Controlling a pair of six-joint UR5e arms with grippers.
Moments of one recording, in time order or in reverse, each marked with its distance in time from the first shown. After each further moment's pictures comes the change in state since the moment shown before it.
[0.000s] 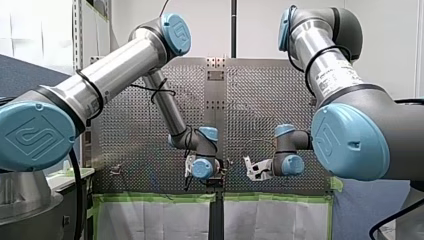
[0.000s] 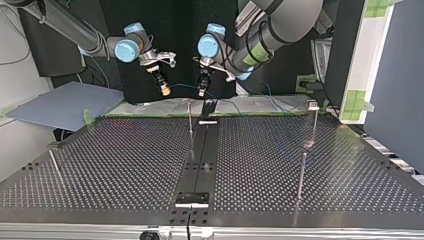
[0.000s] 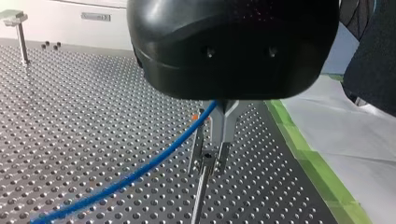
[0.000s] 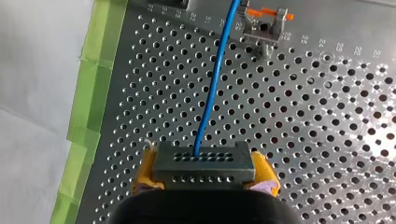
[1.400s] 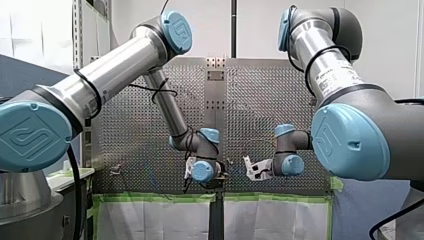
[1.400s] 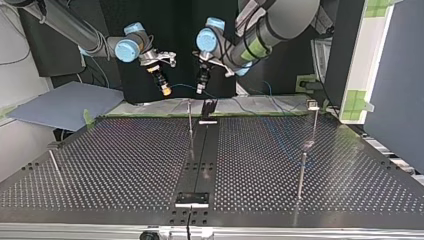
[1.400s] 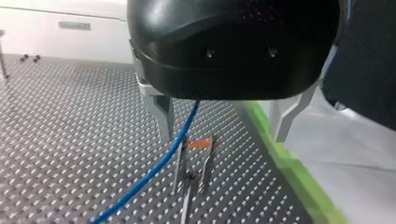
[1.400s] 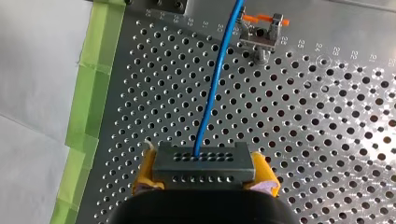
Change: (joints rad) left arm -0.025 0.003 -0.029 0.010 -0.023 0.035; right arm 0.002 0.001 0.000 -0.004 -0.016 0.006
